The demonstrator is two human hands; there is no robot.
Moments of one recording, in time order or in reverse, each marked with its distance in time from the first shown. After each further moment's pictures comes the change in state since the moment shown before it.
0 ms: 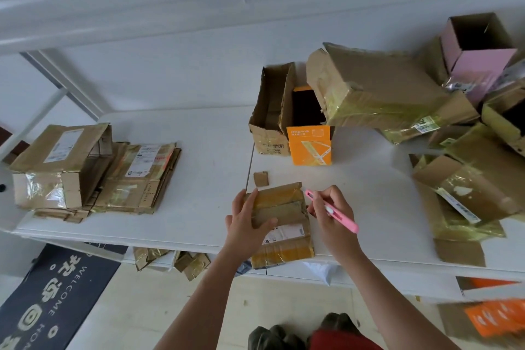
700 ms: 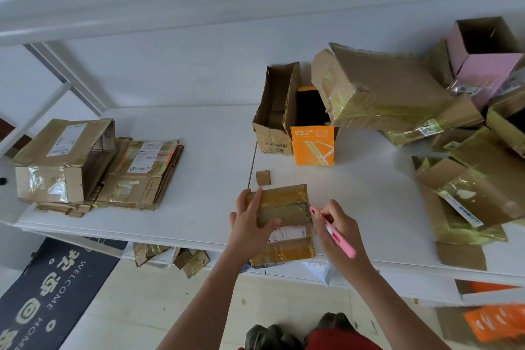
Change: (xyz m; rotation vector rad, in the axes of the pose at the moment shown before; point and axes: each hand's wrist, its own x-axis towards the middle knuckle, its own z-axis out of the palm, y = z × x) left_hand 0.001 0.000 0.005 0.039 0.008 0.006; right_hand -0.021 0.002 -0.010 -0.149 -0.139 -0.144
